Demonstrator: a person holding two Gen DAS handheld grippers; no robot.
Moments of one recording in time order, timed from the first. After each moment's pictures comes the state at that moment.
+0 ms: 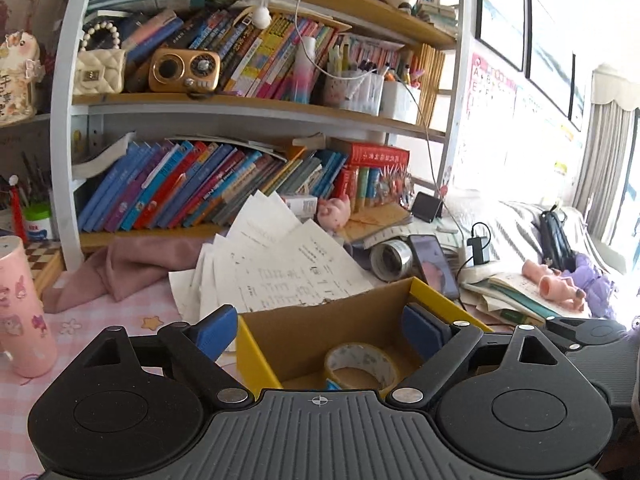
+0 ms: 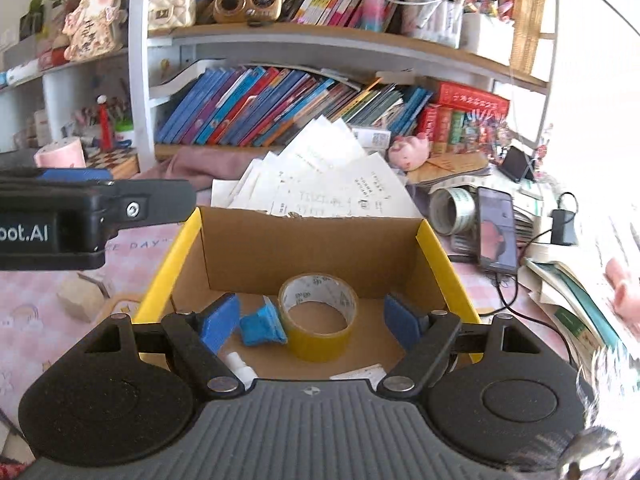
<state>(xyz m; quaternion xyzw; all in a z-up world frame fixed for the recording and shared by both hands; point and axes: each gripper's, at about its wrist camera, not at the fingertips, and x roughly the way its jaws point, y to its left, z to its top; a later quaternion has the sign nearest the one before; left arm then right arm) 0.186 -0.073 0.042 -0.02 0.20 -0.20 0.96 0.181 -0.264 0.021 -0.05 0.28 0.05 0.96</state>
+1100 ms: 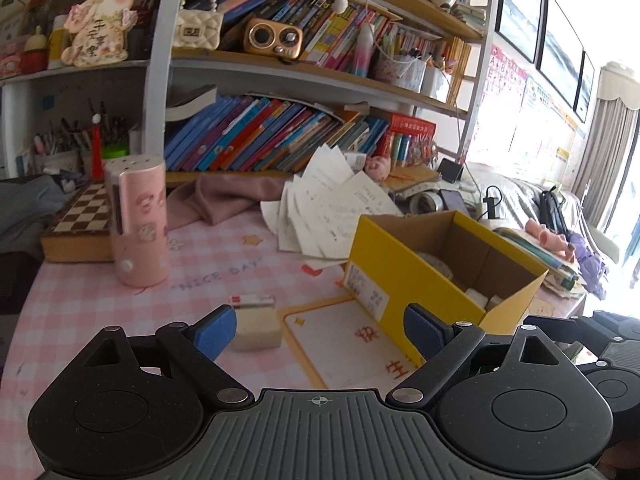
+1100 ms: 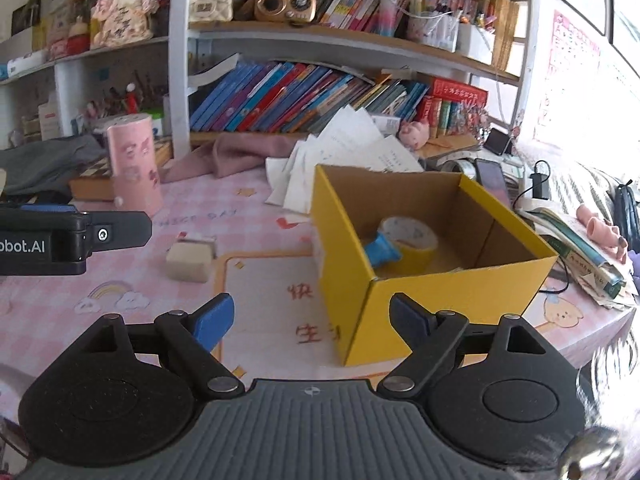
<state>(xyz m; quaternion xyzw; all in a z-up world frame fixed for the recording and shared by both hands) 0.100 0.097 0.022 -0.04 0.26 -0.20 0.94 0.060 -0.097 0.006 -0.04 0.29 -0.01 0.96</state>
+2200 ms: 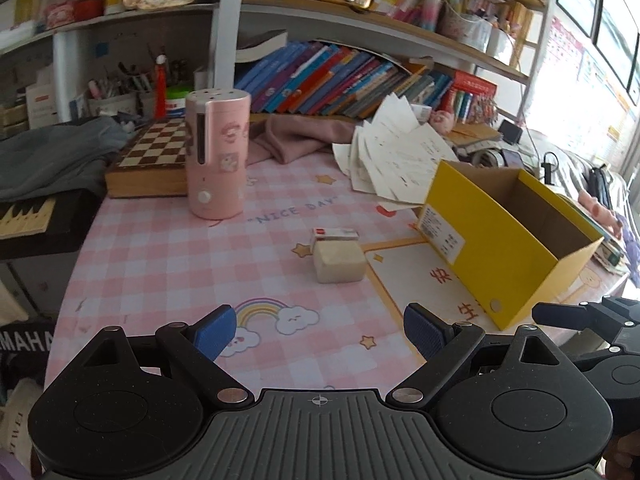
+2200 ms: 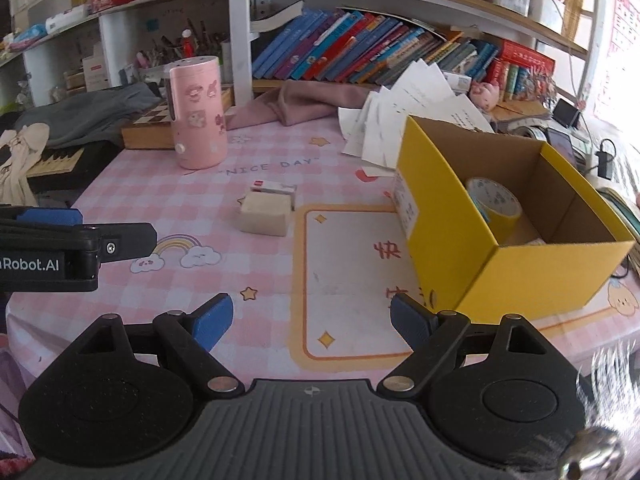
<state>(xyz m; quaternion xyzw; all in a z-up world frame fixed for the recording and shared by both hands) 0.102 0.146 0.000 -0.03 0.34 -0.13 0.93 0.083 -0.049 -0.014 -0.04 0.36 0.06 0.93</state>
